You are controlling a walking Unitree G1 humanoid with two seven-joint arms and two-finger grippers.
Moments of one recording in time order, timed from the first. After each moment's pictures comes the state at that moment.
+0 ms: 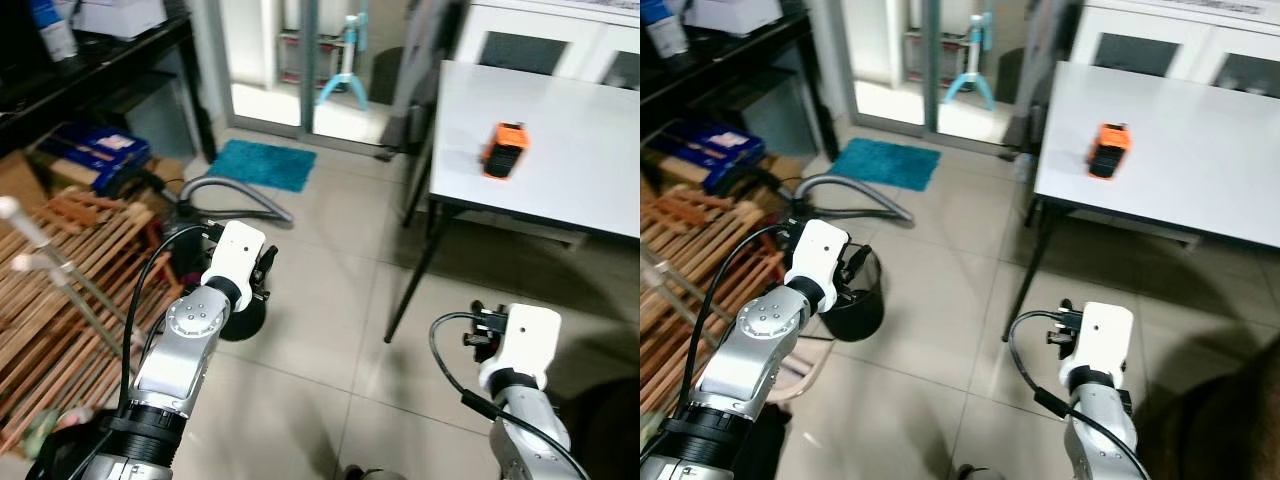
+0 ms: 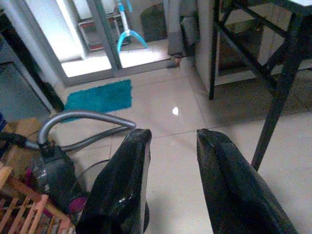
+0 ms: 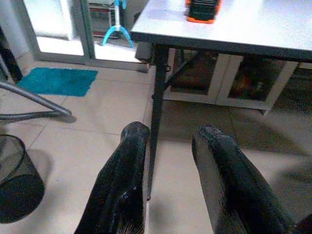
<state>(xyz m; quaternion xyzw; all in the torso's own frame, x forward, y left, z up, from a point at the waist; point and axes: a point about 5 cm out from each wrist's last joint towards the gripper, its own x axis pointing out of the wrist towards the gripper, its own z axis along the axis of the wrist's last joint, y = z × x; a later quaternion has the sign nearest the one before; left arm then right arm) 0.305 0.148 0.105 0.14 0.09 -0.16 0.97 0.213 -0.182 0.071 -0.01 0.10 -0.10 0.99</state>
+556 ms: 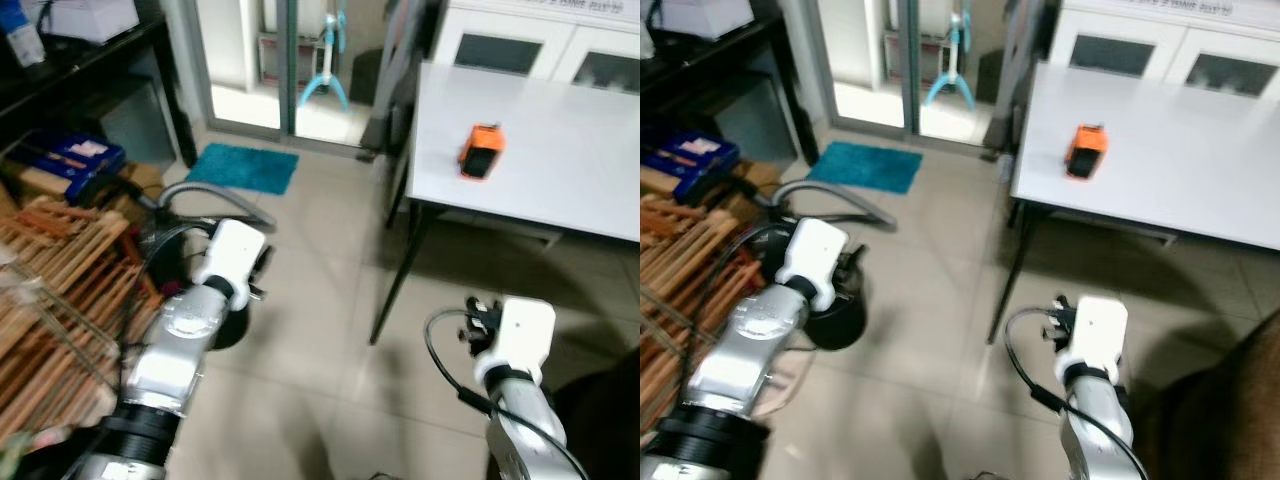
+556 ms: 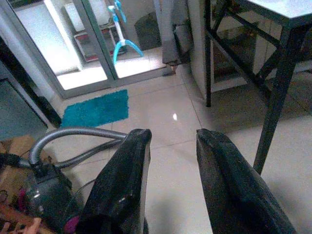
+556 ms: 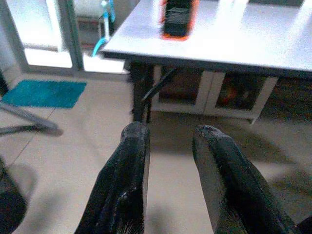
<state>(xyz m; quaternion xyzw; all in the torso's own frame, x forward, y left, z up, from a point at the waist) 0.308 0.157 0.109 0.15 0.08 -0.15 0.97 0.220 -0.177 0.083 -0.01 0.07 -0.09 0.99</state>
